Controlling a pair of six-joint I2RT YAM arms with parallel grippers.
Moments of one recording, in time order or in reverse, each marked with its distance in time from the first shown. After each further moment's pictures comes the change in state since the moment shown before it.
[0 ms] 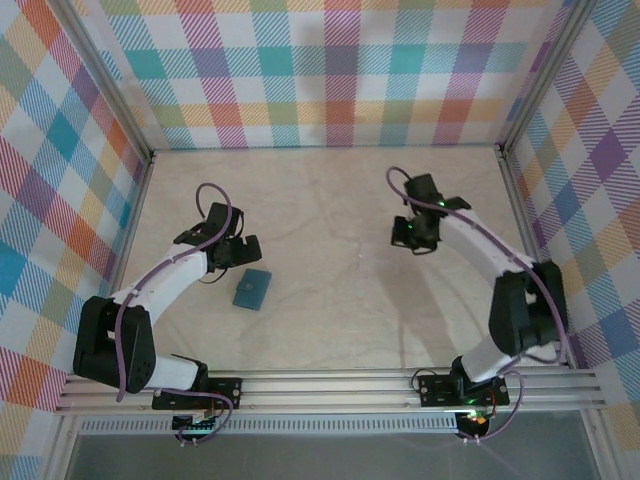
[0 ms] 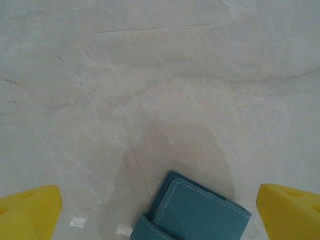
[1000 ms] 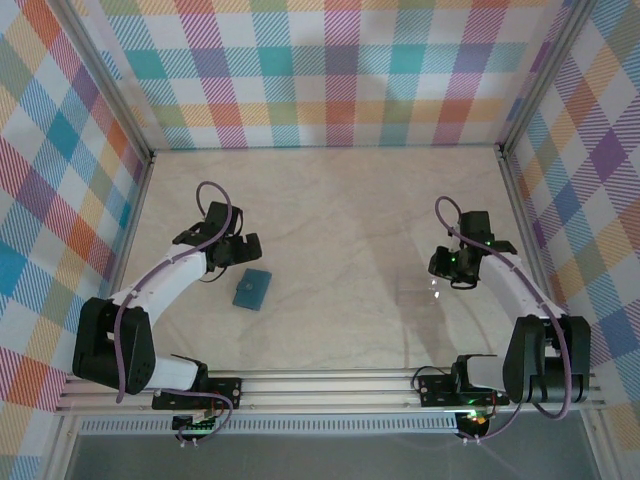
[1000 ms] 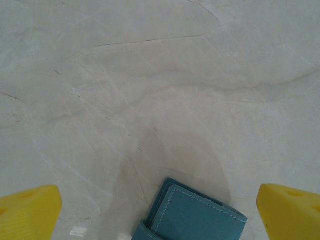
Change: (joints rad) left arm 0.005 -0.006 0.002 0.025 -0.007 0.037; right arm -0.346 -0.338 -0.456 0.097 -0.134 -0.151
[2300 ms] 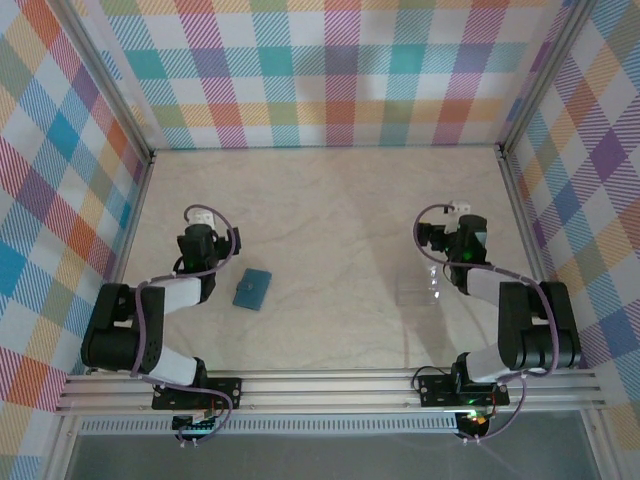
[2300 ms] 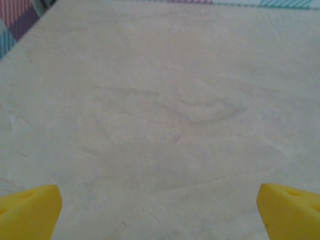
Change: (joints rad) left arm 0.176 0.071 -0.389 1.030 -0.093 0.354; right arm 0.000 0.153 -0.215 1.062 0.108 -0.226
